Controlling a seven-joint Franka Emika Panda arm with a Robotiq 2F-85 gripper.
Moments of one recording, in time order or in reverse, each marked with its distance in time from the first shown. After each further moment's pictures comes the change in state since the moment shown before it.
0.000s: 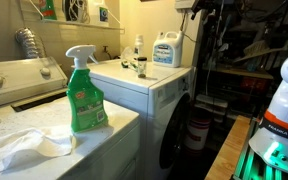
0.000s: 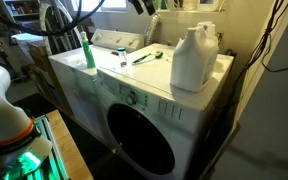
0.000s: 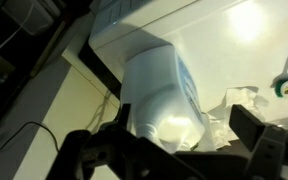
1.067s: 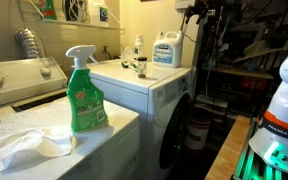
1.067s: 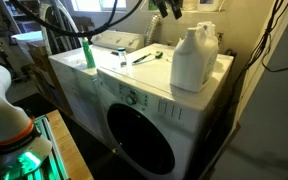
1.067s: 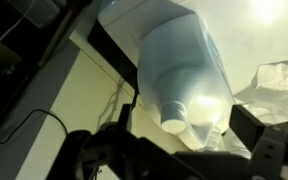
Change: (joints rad) arm -0.016 0.222 -0.035 0.164 0.033 0.080 0.007
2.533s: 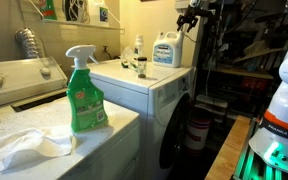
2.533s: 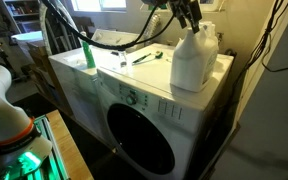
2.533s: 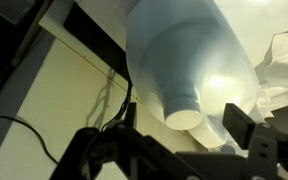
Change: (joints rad) arm -0.010 0.232 -0.017 0.137 0.146 0.110 -0.004
